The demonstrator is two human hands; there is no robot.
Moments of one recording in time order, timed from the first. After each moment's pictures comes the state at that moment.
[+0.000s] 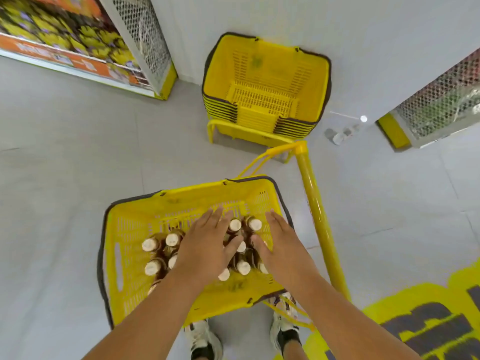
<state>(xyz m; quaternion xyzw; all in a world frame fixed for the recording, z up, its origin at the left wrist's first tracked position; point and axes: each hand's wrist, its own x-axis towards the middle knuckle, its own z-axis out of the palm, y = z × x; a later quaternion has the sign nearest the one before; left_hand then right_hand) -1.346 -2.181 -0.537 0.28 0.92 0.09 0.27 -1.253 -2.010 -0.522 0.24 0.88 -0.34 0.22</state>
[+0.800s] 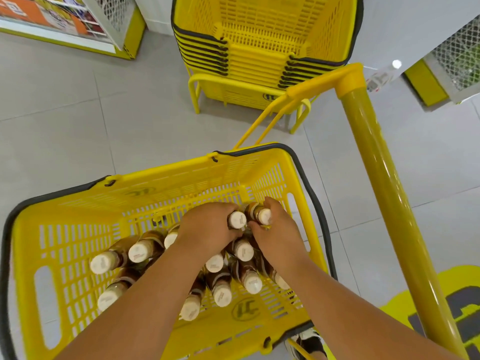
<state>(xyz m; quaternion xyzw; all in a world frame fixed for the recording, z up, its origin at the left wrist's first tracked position) -1.386 -2.155 -0.686 0.30 0.89 0.10 0.34 -1.280 -2.024 -0.679 0.41 0.76 -0.47 0.17</state>
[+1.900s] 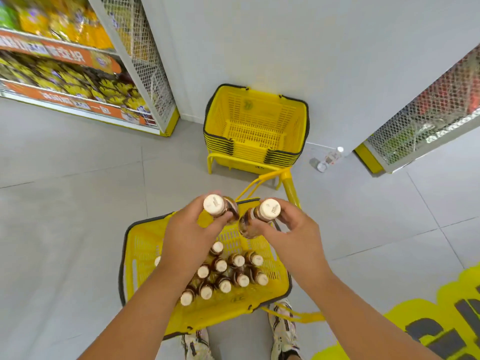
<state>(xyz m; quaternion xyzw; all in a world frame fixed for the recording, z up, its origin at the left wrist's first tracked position) -1.374 -2.186 -0.399 0.11 0.87 0.46 0.12 -1.274 -2.015 -0.380 0.32 0.74 -0.59 -0.08</state>
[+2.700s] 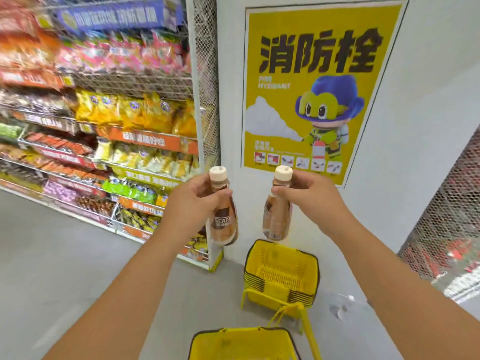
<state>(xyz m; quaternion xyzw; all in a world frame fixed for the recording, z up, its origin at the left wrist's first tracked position) -1.375 -2.311 0.111 0.21 0.77 0.60 -0.05 -1.302 -2.074 0.130 0.05 0.80 -0.55 -0.22</state>
